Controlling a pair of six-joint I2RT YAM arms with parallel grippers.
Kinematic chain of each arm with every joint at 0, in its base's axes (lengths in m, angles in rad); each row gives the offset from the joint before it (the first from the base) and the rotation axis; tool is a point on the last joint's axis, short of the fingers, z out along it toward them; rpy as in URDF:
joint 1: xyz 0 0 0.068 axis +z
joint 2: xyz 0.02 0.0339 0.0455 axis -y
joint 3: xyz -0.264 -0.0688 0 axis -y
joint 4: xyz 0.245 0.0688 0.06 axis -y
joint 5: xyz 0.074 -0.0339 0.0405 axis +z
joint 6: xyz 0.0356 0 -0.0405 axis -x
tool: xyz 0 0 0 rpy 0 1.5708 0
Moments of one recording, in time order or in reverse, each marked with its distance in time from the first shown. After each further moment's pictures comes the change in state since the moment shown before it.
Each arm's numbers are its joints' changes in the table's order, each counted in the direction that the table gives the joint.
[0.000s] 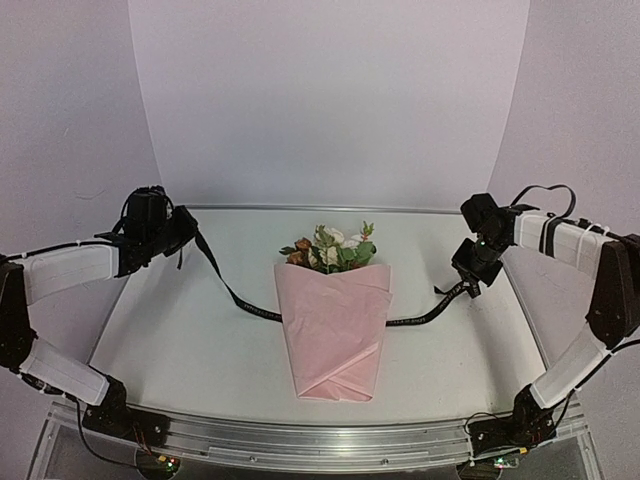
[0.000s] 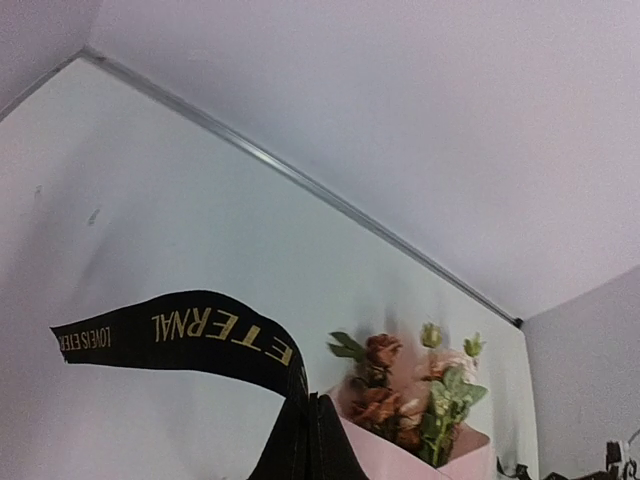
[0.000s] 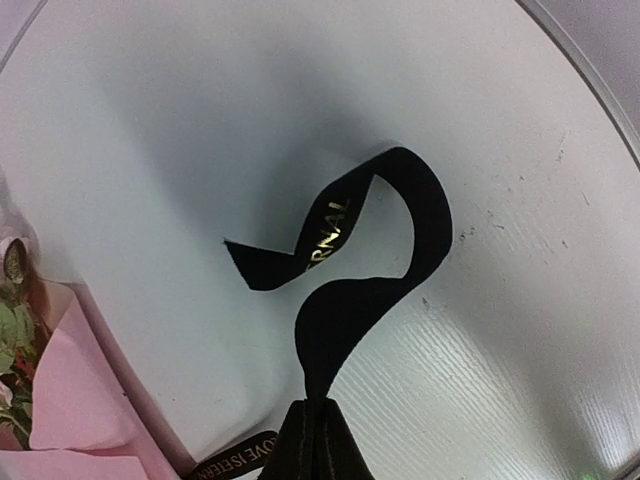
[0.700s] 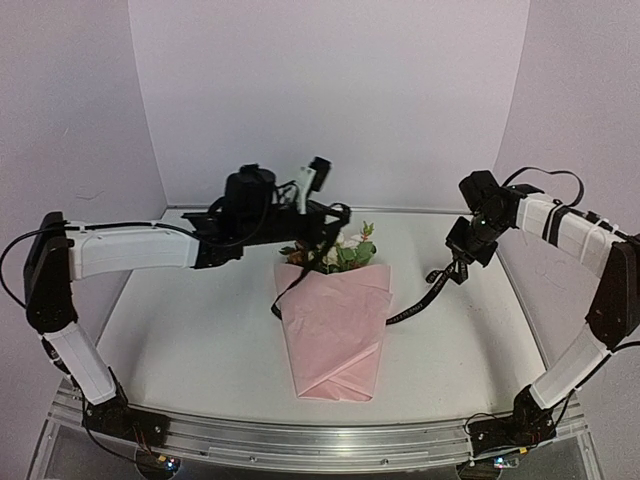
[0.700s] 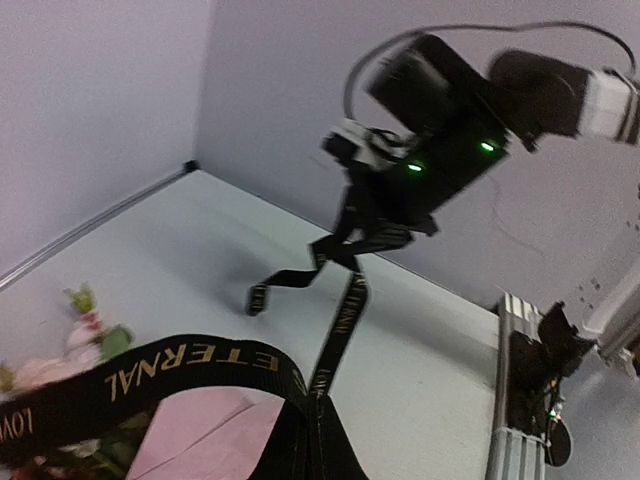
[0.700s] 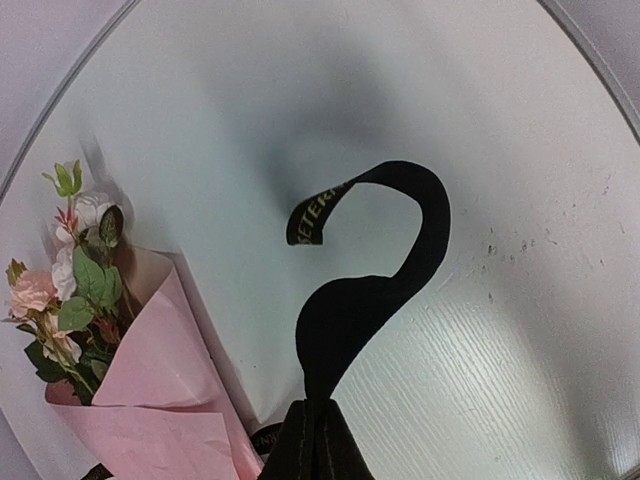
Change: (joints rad) left arm -0.598 -0.387 0.505 0.126 -0.400 -0.612; right arm 0.038 -0.001 0.159 -0.063 0.073 0.044
